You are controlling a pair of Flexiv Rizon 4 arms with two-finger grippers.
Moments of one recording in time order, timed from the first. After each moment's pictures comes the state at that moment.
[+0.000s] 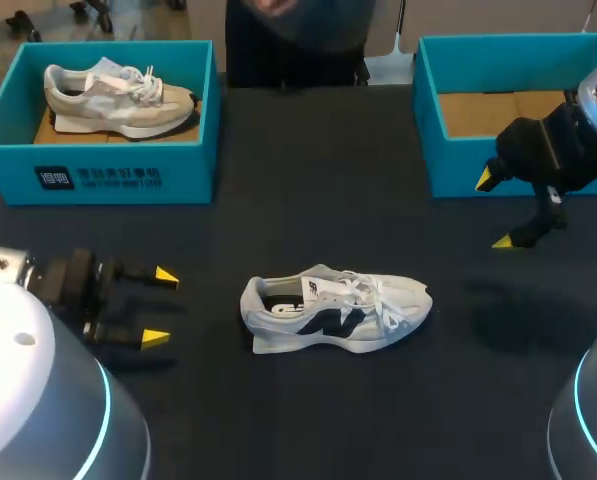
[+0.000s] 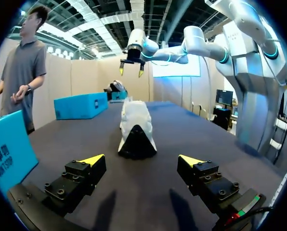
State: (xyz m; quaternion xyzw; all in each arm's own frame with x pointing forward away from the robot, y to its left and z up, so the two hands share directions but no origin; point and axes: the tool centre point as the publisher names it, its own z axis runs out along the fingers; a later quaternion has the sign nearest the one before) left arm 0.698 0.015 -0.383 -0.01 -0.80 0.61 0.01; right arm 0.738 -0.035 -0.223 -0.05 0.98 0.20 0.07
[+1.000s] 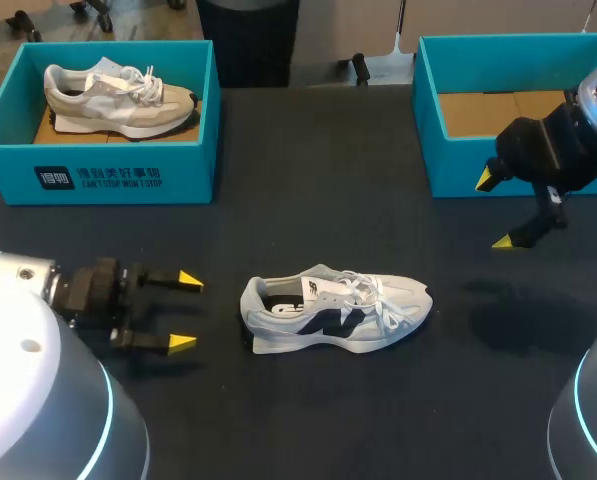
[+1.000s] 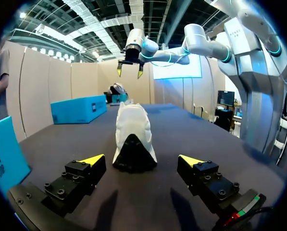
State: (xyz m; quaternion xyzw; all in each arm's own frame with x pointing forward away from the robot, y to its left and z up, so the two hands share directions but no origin) left arm 0.689 -0.027 -0.381 -0.02 -0.79 0.61 0.00; right arm 0.738 -0.035 -0.223 -0.05 0.98 0.20 0.07
